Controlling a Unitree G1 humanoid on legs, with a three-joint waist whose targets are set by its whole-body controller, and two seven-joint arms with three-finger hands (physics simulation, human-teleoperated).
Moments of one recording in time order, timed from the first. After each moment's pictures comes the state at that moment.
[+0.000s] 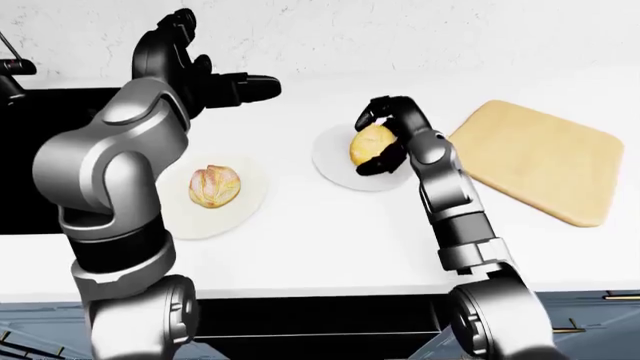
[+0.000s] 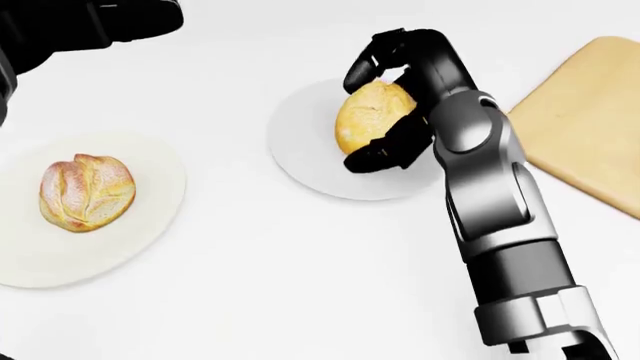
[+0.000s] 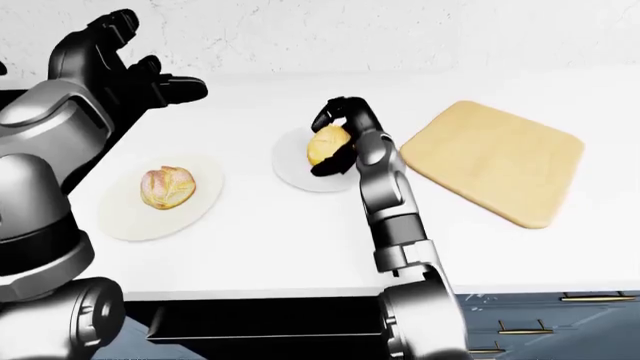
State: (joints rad) left arm -1.00 0.37 0.21 -0.16 -0.46 1.12 0.27; right arm -0.95 -0.15 -0.03 0.56 -0.45 0.36 0.17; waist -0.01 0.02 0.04
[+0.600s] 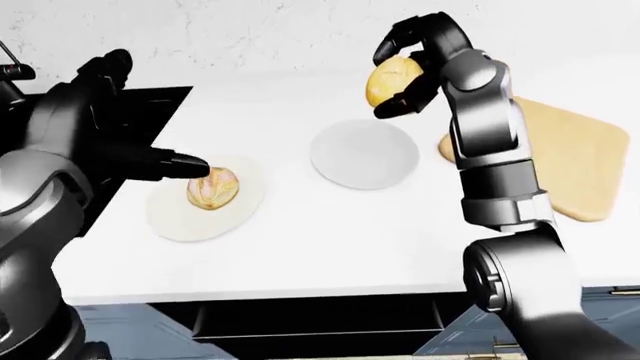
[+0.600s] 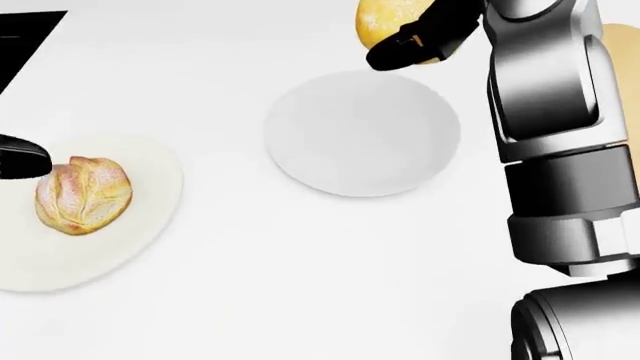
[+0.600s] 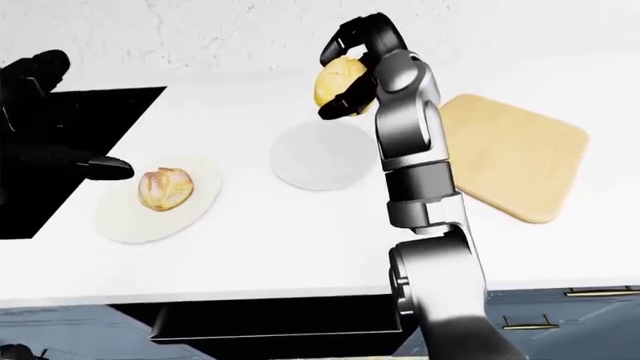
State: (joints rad) left arm -0.64 0.67 0.36 -0.54 -0.41 1.27 -0.05; right arm -1.21 -0.25 -0.05 0.46 -0.48 0.59 0.31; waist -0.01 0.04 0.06
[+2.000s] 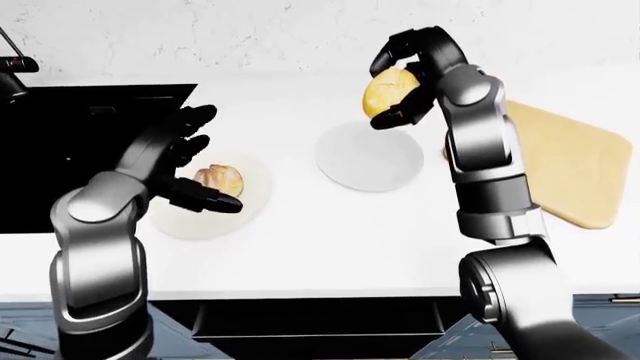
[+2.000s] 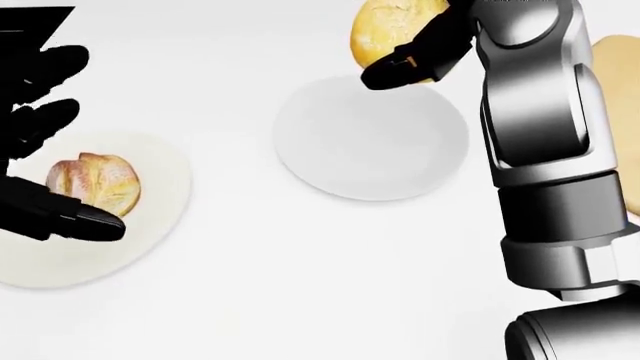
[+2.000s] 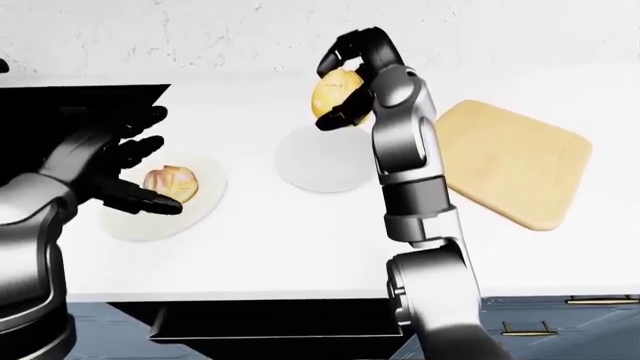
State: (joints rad) left arm -0.55 0.44 0.21 -0.39 0.31 0.95 -0.66; right arm -1.14 -0.23 -0.04 0.37 -0.48 0.62 0.32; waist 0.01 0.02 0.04
